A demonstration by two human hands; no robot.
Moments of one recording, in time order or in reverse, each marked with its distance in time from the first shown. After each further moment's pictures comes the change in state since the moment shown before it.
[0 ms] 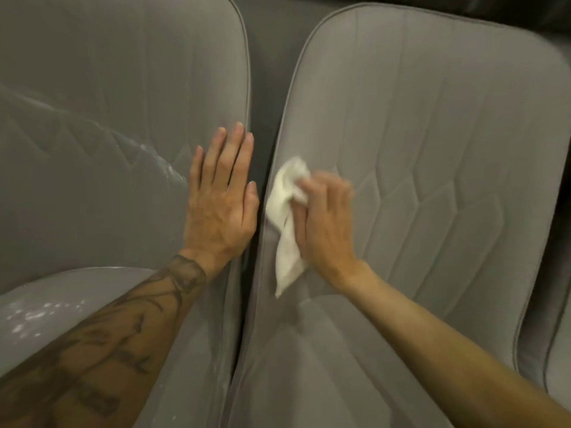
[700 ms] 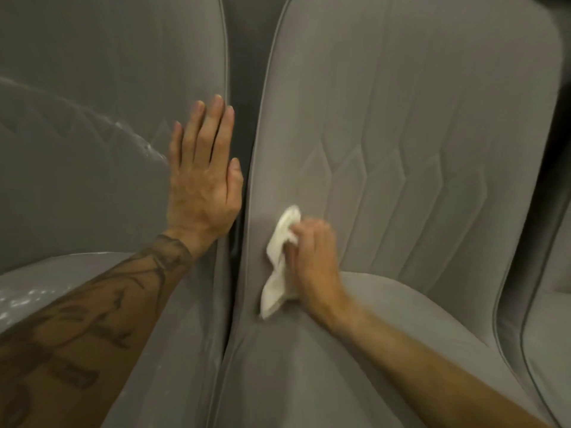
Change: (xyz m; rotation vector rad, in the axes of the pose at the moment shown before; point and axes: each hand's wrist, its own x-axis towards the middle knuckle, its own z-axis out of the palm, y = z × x) left_hand -0.001 -0.001 0.001 0.003 0.000 -0.005; right_hand -0.099 -0.009 -0.005 0.051 -0.234 0.187
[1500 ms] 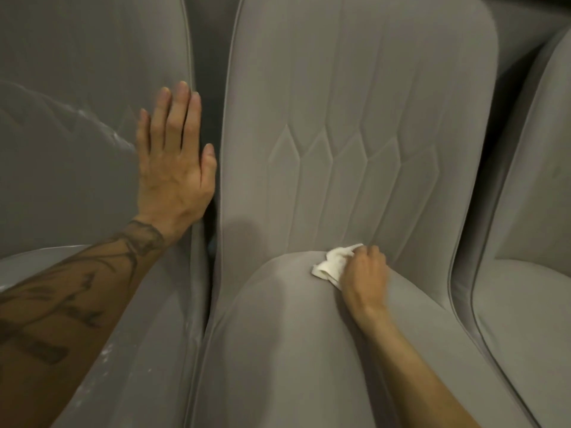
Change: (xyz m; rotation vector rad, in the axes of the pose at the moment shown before) left_hand -0.002 0.005 -0.006 0.105 -0.080 -0.003; right_hand -0.080 0.076 -0.069 -0.506 -0.289 0.755
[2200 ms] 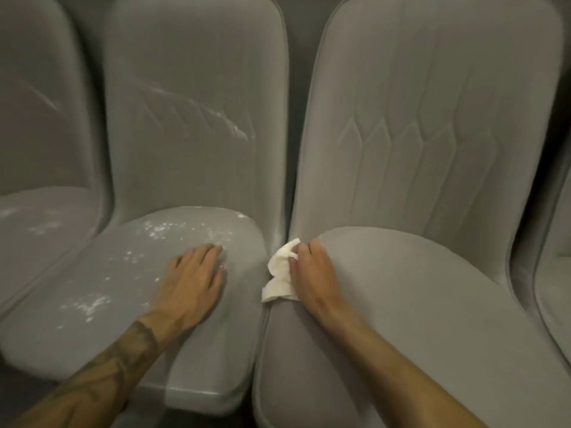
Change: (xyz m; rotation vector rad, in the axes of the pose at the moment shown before) left_hand -0.224 -0.033 -0.172 0.145 -0.759 -0.239; right_hand -0.143 -0.133 -0.043 0.420 -0.321 -0.521
